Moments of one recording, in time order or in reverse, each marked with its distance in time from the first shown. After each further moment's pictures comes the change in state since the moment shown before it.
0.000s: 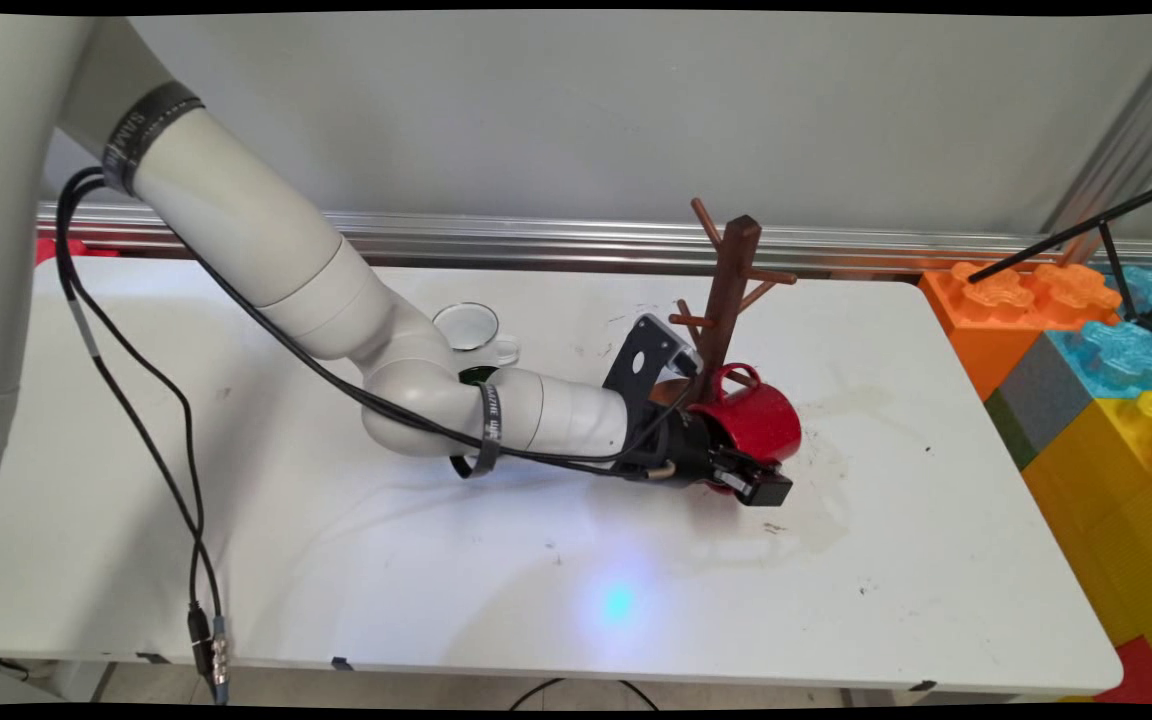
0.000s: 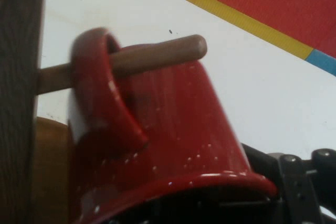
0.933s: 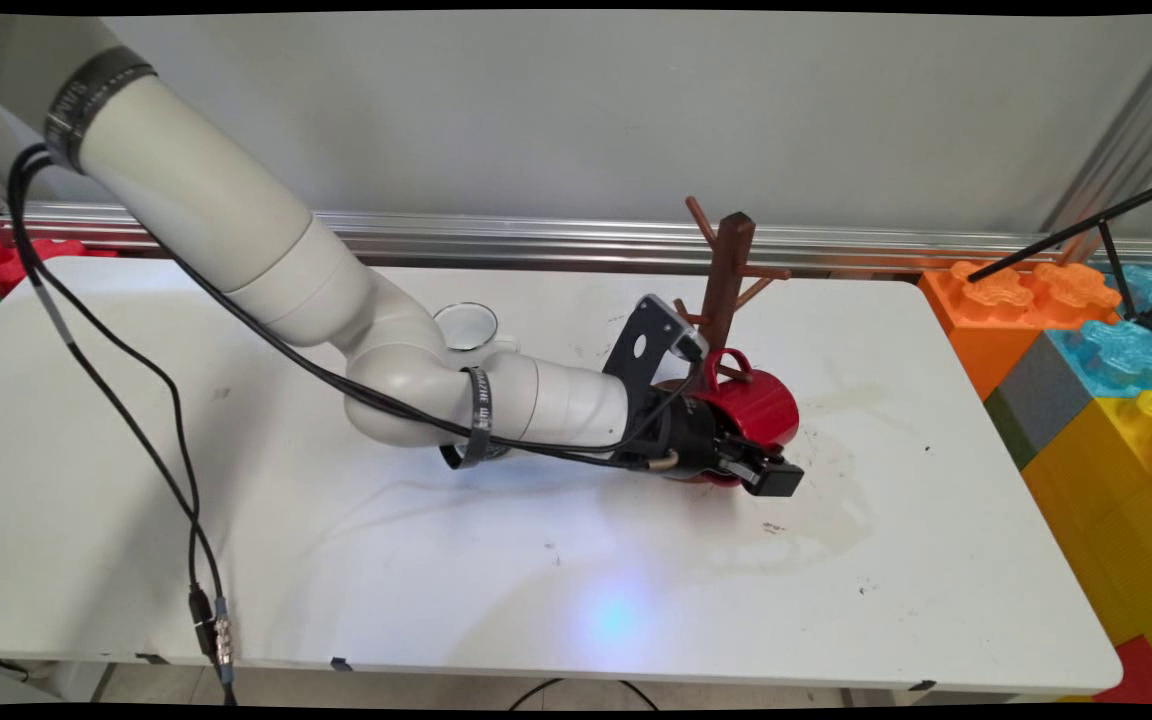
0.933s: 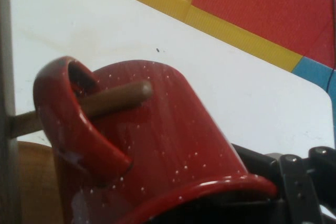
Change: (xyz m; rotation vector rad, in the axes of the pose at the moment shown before) arm 0.019 0.017 -0.017 0.002 0.018 0.035
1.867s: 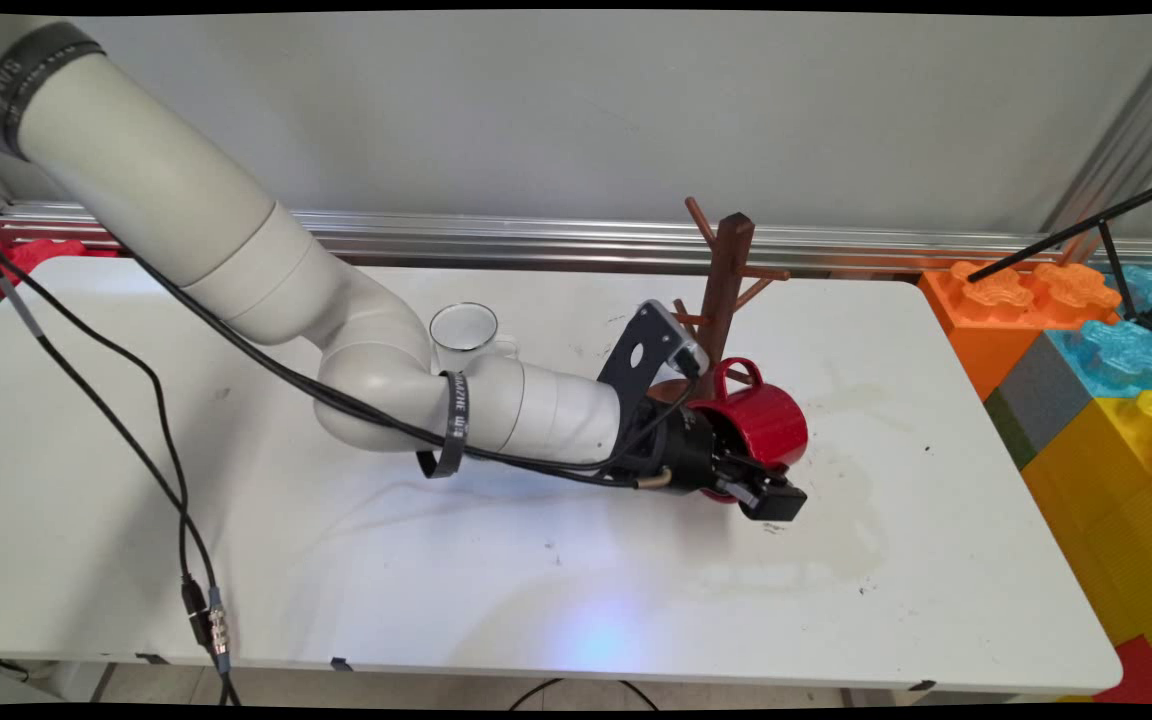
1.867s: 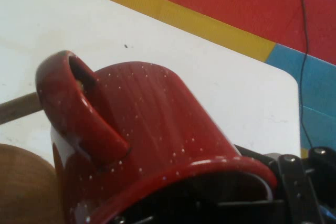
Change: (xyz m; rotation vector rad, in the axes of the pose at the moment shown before) arm 0.002 0.022 -0.017 -0.044 -0.023 0.055
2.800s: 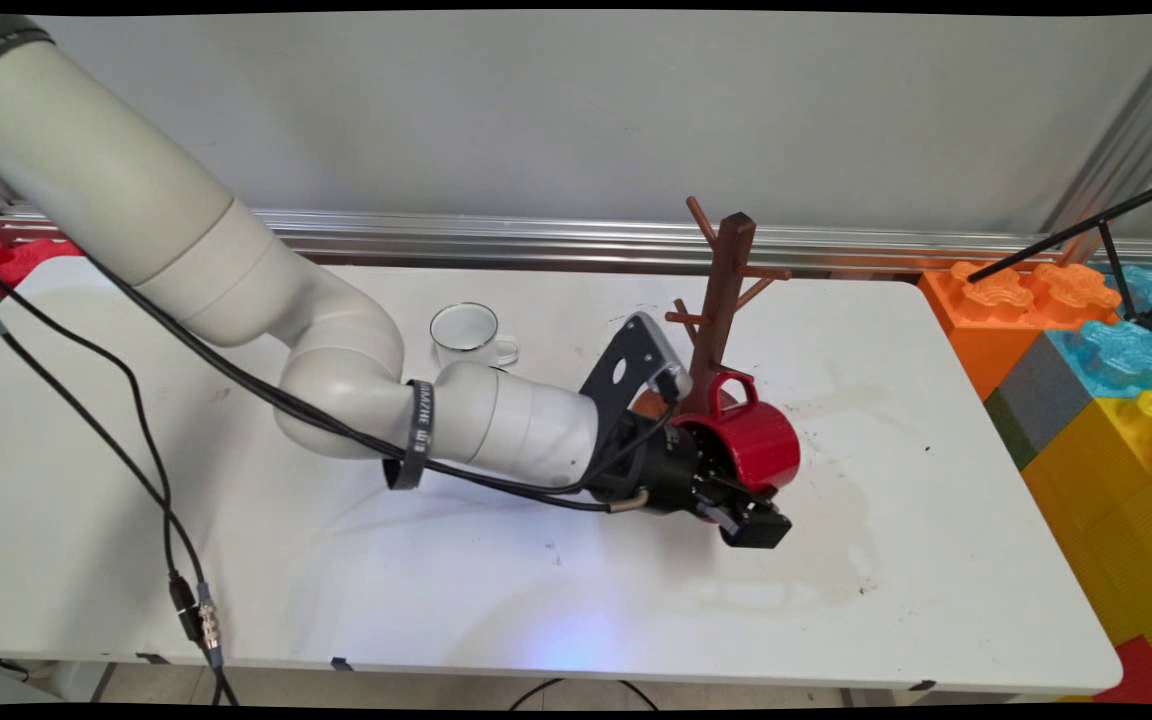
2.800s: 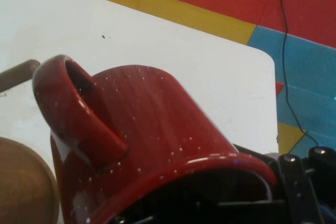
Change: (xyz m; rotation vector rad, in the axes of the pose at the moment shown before) arm -0.007 0.011 -0.020 -0.032 -0.025 0.069
